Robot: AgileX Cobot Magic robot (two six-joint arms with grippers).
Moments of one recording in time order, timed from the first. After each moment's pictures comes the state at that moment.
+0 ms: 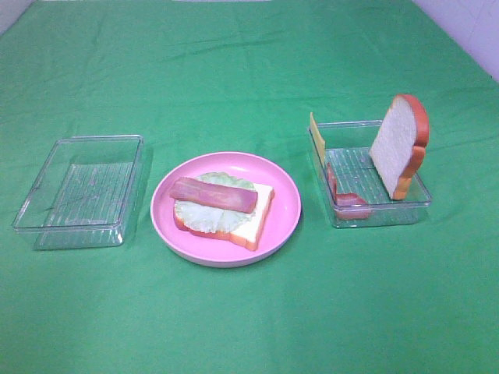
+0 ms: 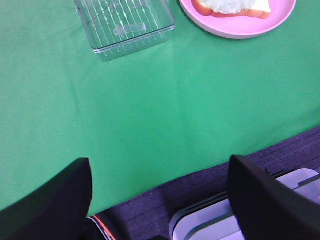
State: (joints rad) left arm -0.52 0.57 -0.79 0.05 1.22 -0.23; right arm -0.09 0.00 -0.50 0.09 1.07 -0.06
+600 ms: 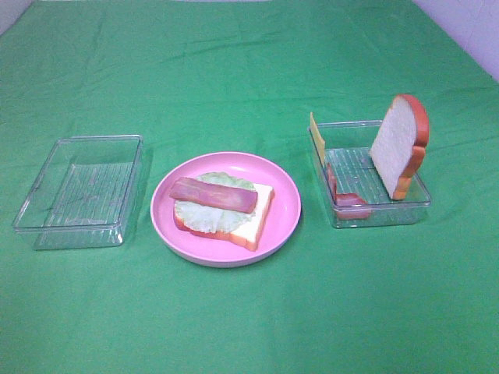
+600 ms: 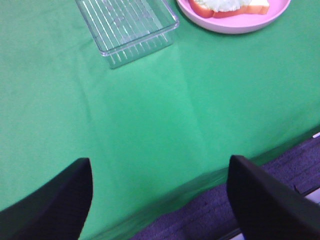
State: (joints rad) left arm -0.52 0.12 -0.56 0.07 1.23 -0.10; right arm -0.09 0.00 -0.50 0.09 1.07 -0.06
